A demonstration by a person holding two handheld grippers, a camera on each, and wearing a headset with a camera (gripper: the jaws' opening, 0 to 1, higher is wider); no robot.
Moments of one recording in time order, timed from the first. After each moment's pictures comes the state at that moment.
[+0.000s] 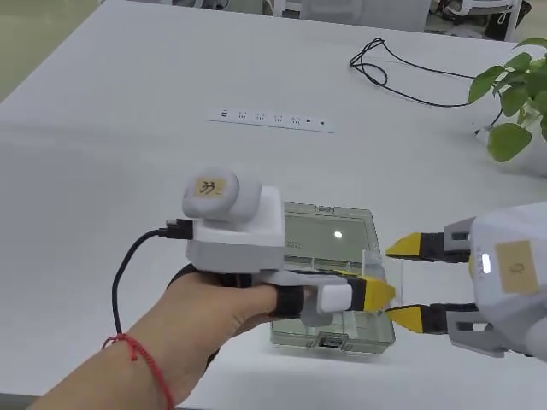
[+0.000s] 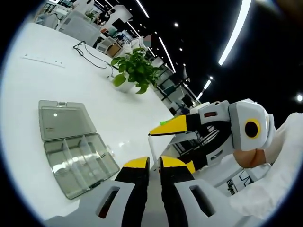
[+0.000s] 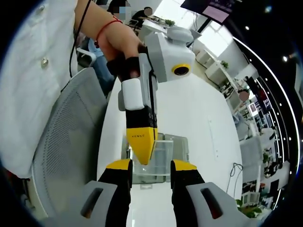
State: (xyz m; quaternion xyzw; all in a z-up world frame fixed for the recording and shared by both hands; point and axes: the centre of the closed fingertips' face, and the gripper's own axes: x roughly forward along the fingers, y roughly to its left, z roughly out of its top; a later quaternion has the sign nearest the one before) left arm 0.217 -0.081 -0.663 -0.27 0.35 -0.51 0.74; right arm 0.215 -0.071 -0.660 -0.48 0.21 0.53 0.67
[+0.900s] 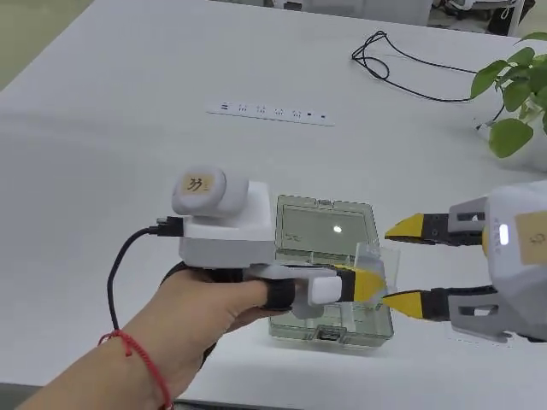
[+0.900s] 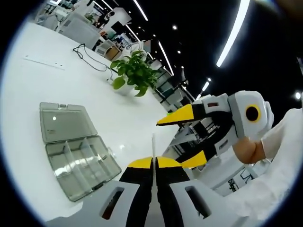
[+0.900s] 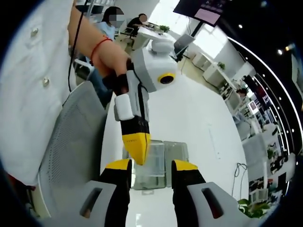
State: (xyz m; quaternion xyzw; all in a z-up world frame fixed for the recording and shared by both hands) left arm 0.216 -0.075 -0.663 -0.25 0.32 -0.53 0.75; right arm 0.217 -0.065 -0.638 -0.42 0.21 0.55 0.69
